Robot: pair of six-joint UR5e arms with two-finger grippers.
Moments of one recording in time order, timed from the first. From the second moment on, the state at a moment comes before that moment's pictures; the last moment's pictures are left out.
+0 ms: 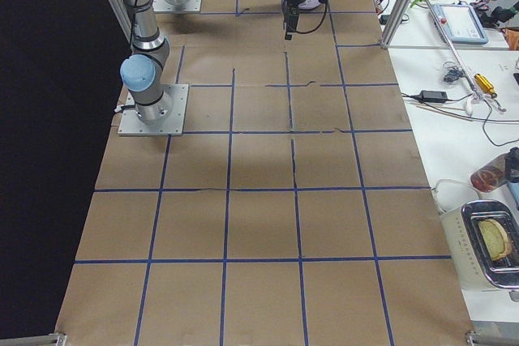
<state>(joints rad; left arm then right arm) -1.52 -2.02 -1.43 -1.30 1.72 0.24 1.47 -1.48 1.43 -1.44 -1.64 -0.06</state>
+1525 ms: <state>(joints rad) -1.66 -1.69 -1.42 -1.63 1.62 -0.04 1.47 -1.48 1.43 -1.44 -1.64 -0.06</state>
